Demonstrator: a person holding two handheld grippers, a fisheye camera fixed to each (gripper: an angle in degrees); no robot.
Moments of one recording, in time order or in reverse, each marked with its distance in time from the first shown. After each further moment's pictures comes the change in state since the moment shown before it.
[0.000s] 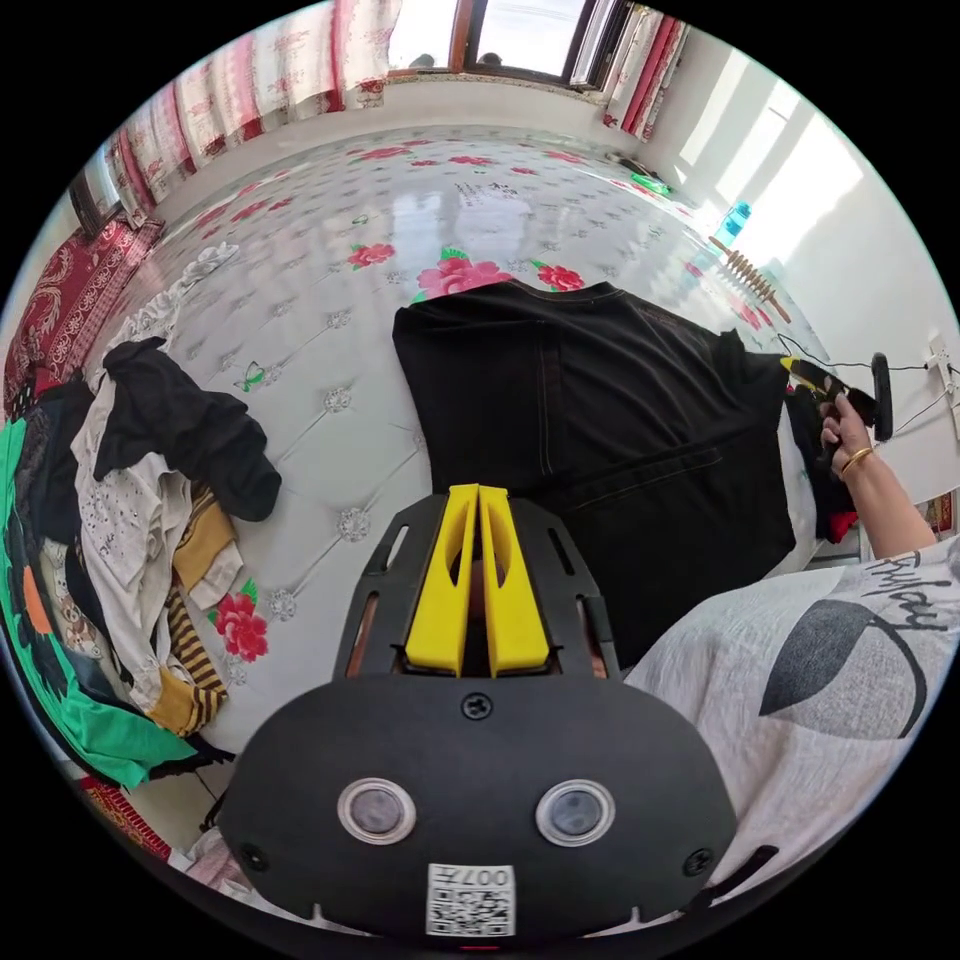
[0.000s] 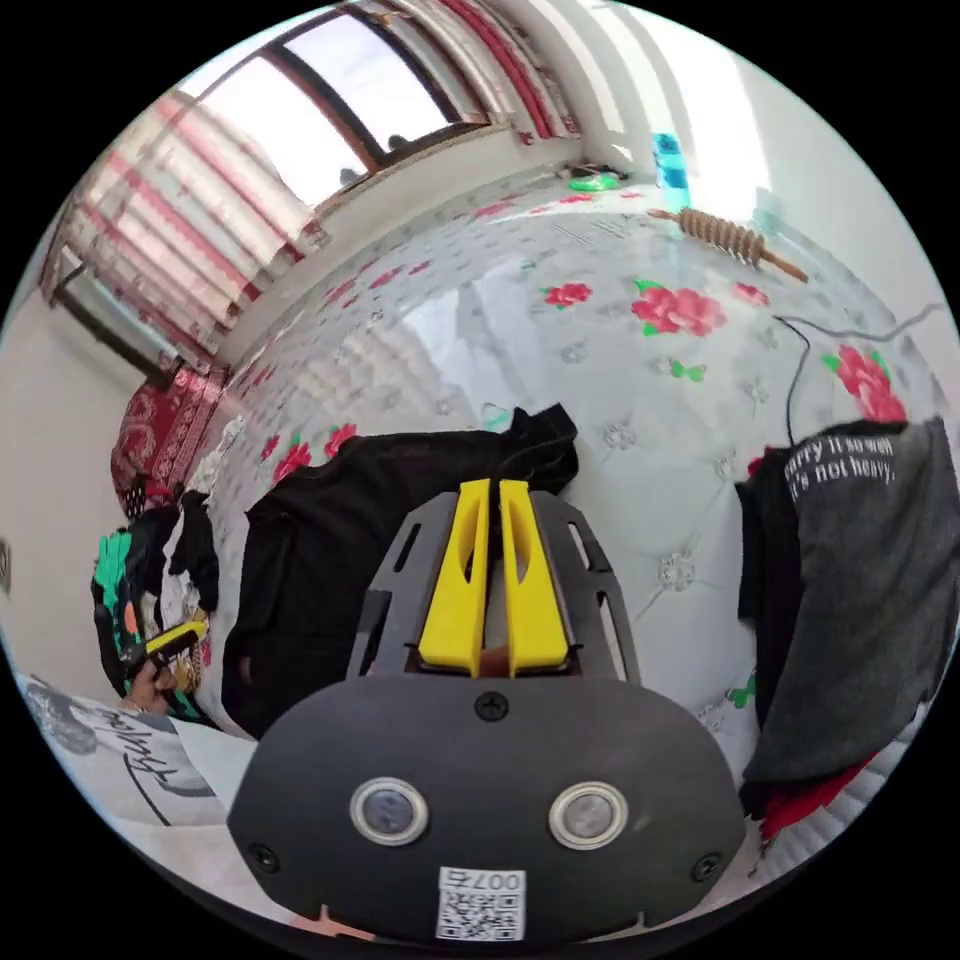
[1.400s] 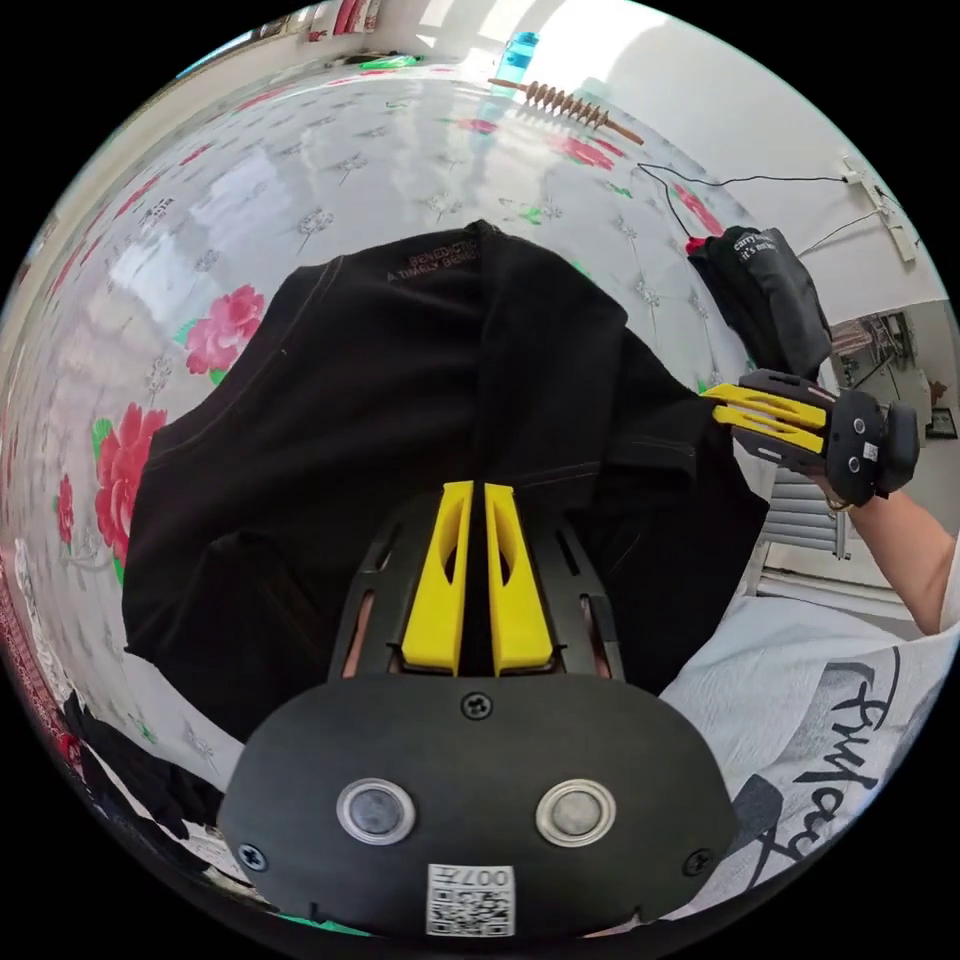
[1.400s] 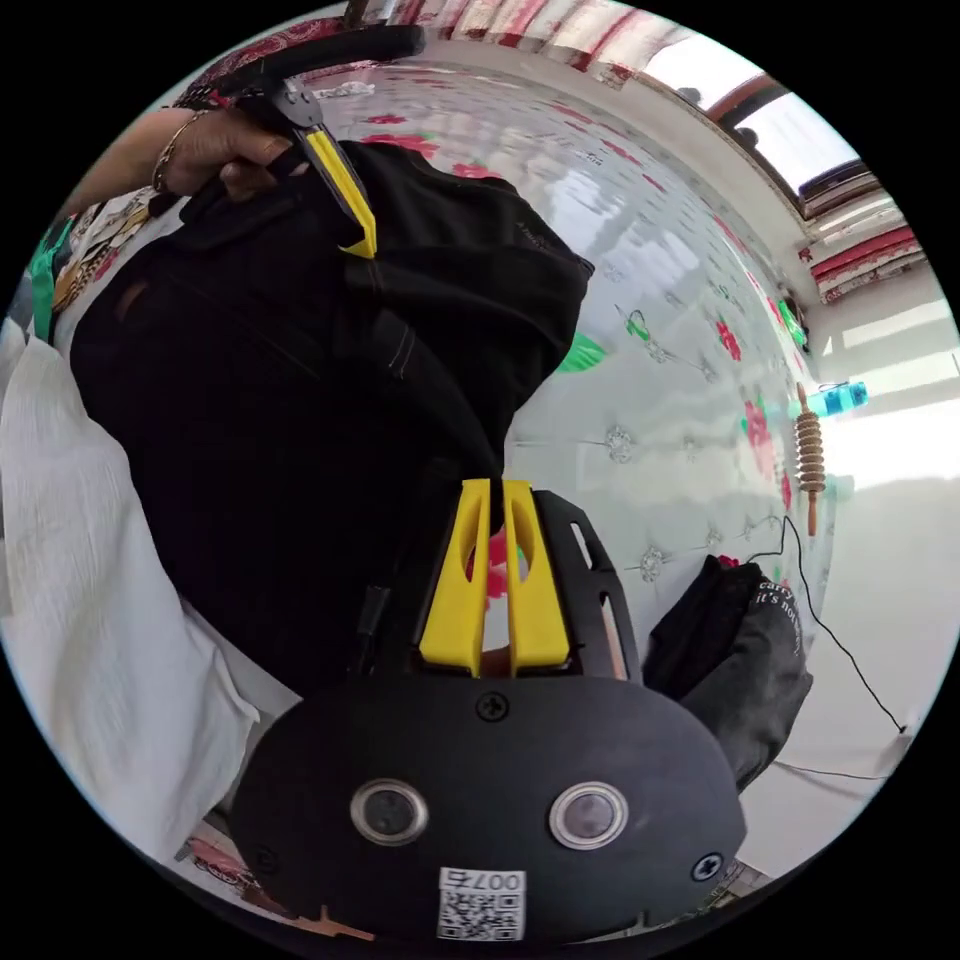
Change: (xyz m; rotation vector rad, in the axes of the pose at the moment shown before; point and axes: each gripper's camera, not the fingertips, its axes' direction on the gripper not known) left arm 0.155 -0.251 0.188 -0.227 0.271 0.573; right arm -0.151 0.212 0.000 -0.426 0.335 -0.644
